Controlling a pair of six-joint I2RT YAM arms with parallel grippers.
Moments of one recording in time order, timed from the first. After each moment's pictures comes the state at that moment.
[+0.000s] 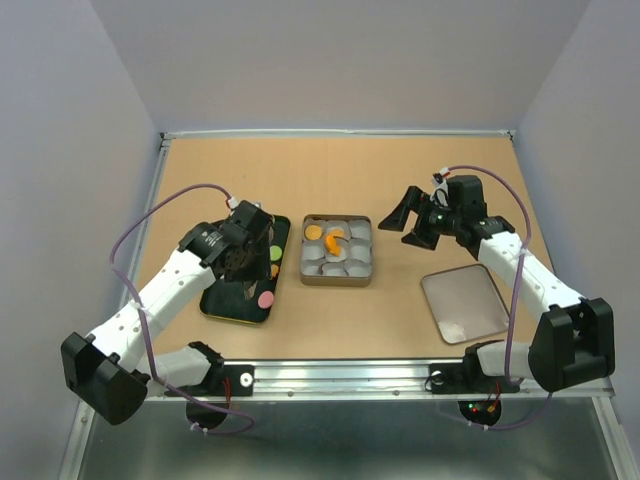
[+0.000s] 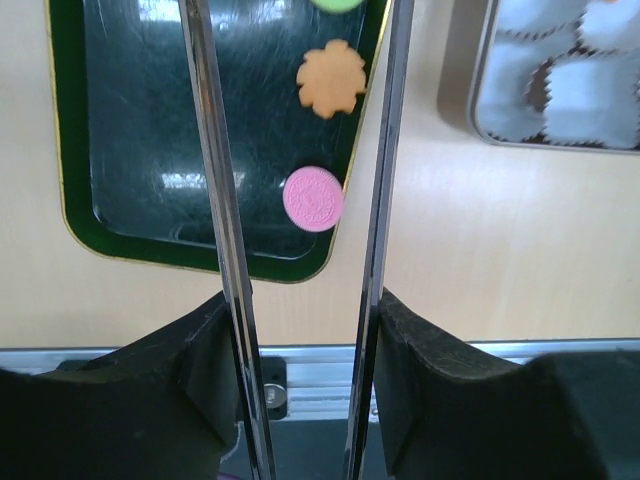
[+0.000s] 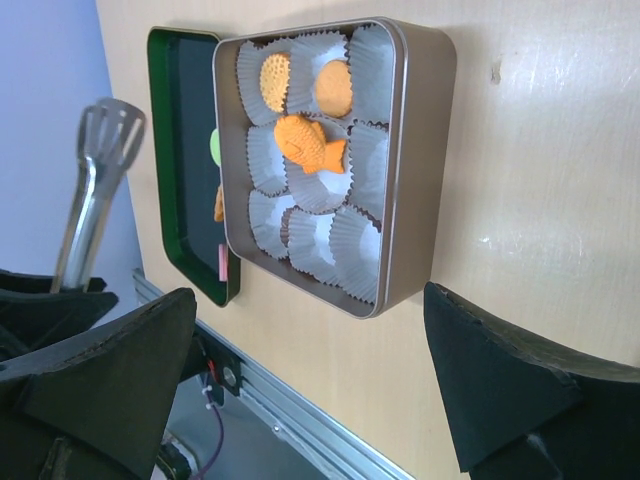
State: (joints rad) left arm -0.60 1.13 1.11 -1.10 -0.21 -0.60; right arm 0.23 1.29 0.93 -0.34 -0.52 0.70
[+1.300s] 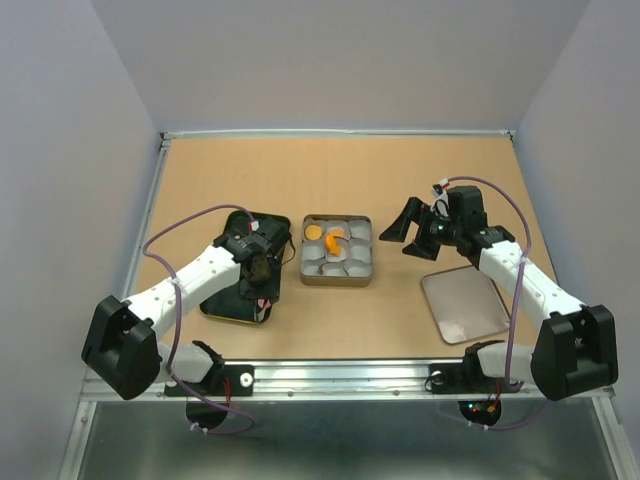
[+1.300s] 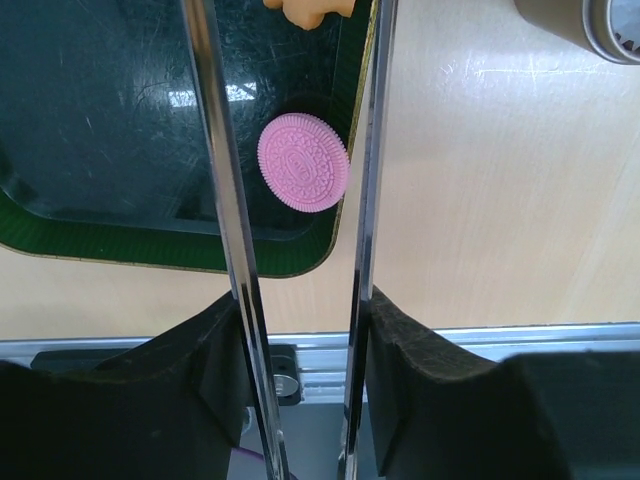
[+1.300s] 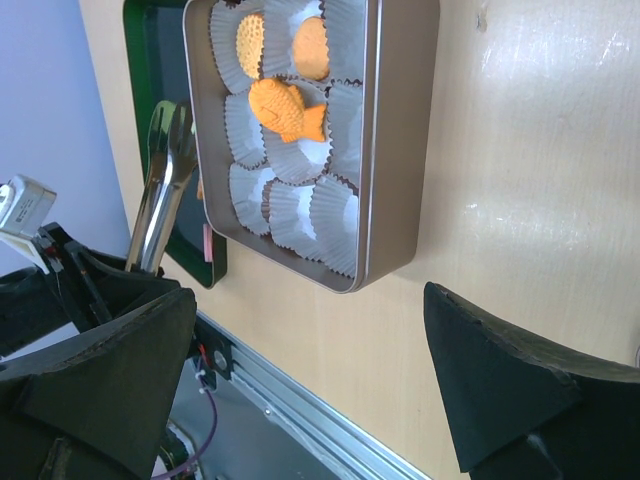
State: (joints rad) left arm -0.65 1.27 0.92 -1.02 -0.13 -0.59; right arm 0.23 1.24 0.84 -0.33 -0.53 0.69
